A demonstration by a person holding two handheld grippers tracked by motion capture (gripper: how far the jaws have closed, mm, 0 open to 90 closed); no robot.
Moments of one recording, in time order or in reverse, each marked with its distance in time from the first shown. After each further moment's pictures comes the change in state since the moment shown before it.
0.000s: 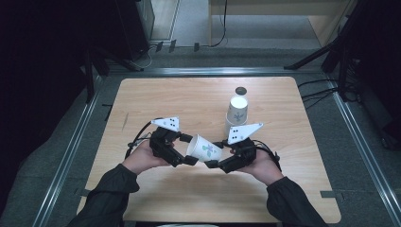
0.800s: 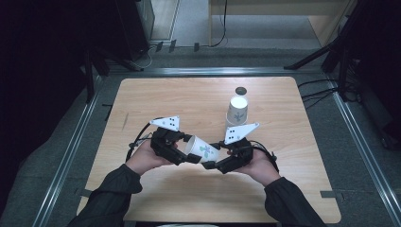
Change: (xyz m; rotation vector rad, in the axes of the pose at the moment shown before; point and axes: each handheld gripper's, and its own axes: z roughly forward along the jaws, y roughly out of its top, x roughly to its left) left arm -0.003 0.001 0.001 -0.031 -0.009 0.037; right arm 0.000 0.000 0.008 0.007 0.023 0.016
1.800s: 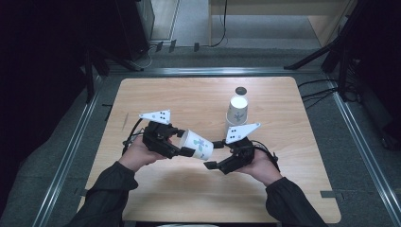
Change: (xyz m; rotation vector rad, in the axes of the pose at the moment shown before) left arm 0.009 0.003 -0.031 -0.049 0.031 -0.053; right arm -0.003 -0.003 -0.004 0.017 -0.043 0.019
